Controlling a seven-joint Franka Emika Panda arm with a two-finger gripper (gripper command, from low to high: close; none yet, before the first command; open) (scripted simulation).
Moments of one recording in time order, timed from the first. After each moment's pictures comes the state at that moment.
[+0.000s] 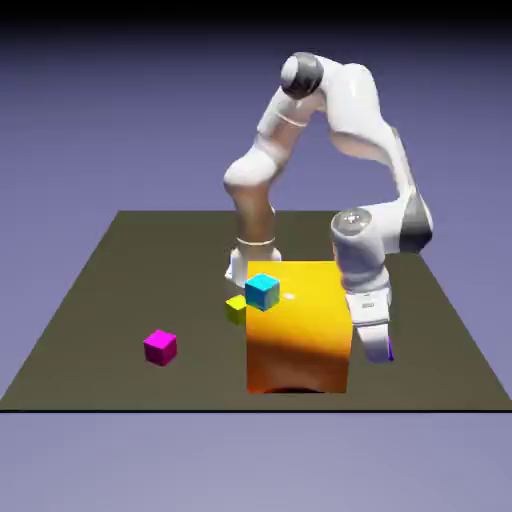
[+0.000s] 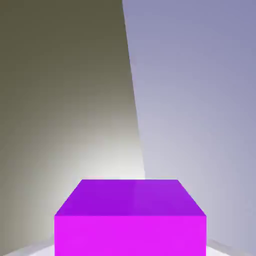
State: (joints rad) arm 1.13 0.48 -0.88 -2.06 1.02 2.24 -0.89
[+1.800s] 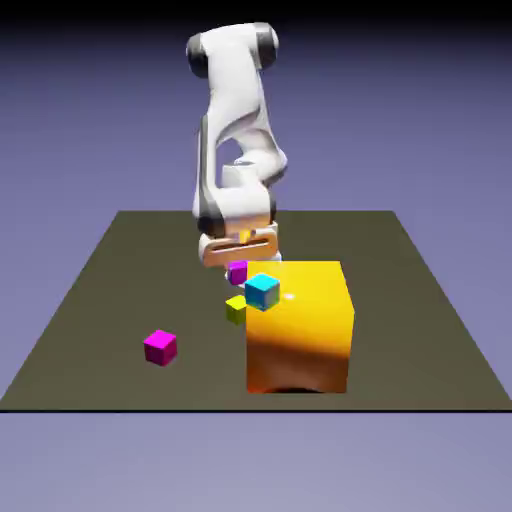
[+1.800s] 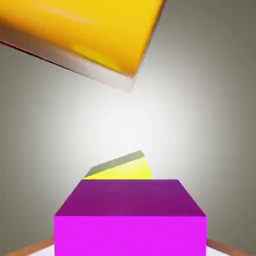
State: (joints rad) arm 1.11 -0.19 -1.17 -2.75 2.77 3.67 -2.38
